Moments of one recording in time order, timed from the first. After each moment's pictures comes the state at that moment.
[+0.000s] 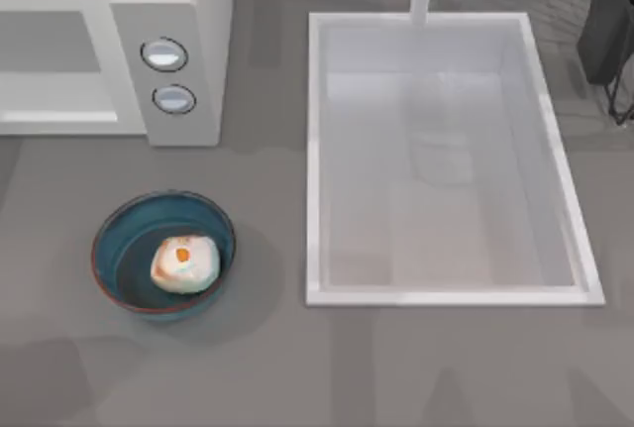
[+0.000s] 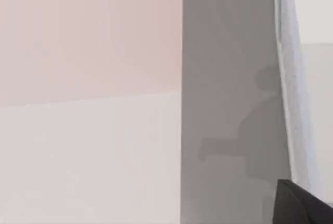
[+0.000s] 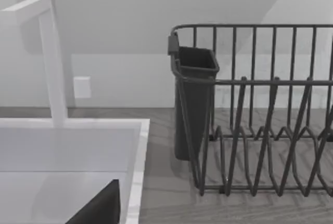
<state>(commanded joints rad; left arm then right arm) 0.77 1.30 1.04 -0.52 0.39 0.72 0.00 0.00 0.00 0.00 0.00 0.00</state>
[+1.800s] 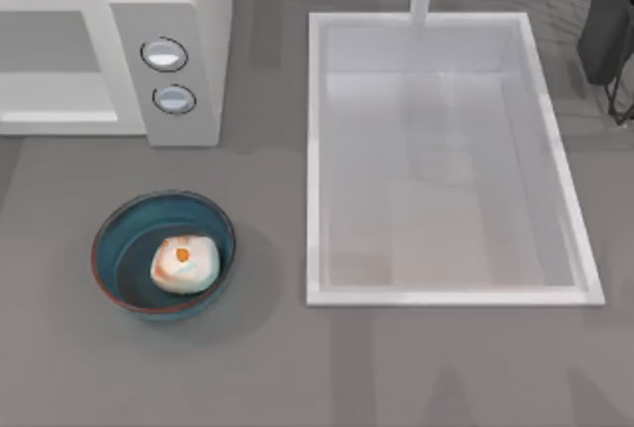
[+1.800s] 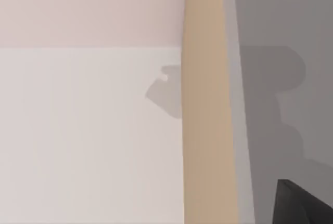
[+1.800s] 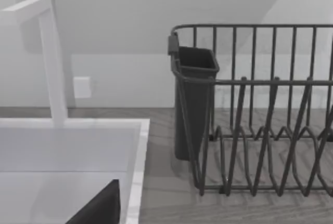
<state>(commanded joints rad) 1.05 1.88 1.13 -0.39 0.68 0.93 0.00 0.00 0.00 0.00 0.00 0.00</state>
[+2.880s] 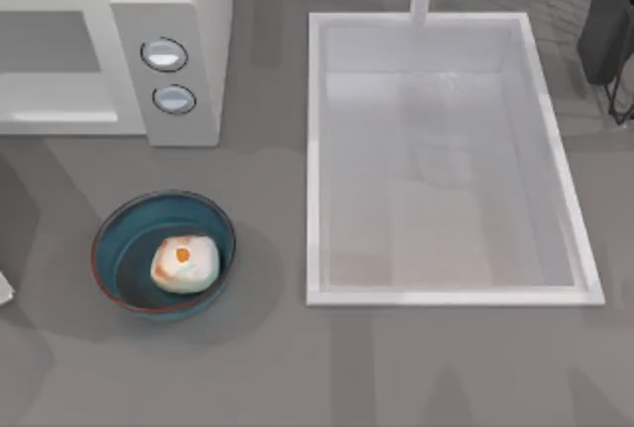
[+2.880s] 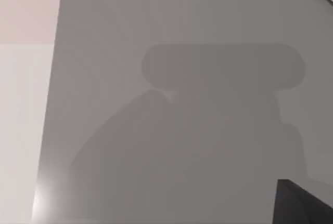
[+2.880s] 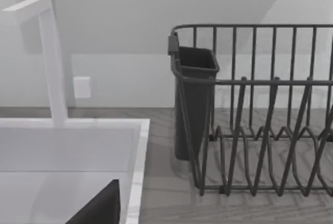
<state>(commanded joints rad) 0.87 1.56 0.73 -0.20 0.58 0.72 0.00 0.00 0.00 0.00 0.00 0.00</state>
